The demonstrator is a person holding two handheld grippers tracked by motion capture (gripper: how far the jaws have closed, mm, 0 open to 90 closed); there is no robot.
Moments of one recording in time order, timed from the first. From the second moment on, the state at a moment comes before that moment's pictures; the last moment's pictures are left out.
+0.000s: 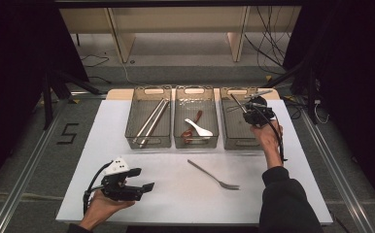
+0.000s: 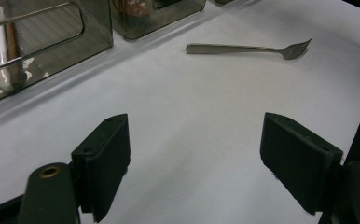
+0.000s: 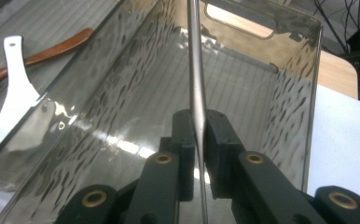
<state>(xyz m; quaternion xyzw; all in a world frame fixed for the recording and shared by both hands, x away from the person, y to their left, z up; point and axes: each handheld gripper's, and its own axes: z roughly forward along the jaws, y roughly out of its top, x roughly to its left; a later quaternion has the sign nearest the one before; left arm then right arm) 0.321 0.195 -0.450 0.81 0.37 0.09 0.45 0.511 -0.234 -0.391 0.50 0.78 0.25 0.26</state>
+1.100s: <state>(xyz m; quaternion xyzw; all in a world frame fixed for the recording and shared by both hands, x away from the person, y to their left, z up) 0.321 0.197 -0.449 0.80 0.37 0.09 0.46 0.449 -0.208 -0.362 0.42 0.82 0.35 0.19</state>
